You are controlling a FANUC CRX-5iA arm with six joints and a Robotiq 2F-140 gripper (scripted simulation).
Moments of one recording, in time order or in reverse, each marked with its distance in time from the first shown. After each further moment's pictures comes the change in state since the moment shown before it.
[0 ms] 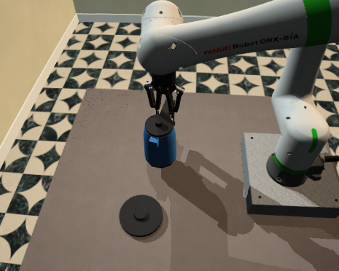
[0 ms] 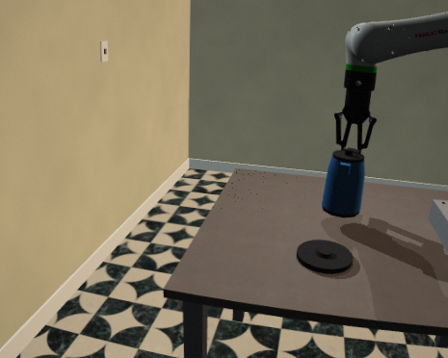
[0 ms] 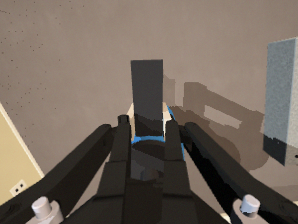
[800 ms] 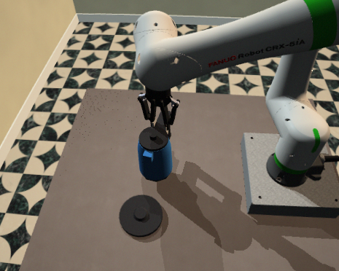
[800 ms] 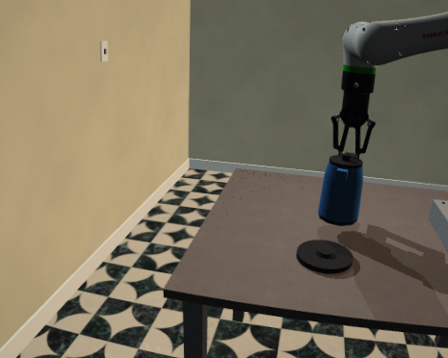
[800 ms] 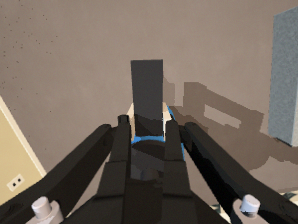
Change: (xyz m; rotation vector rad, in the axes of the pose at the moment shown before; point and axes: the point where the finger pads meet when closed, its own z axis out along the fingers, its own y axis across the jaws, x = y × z) arm -0.059 0.000 0.000 0.000 0.000 0.000
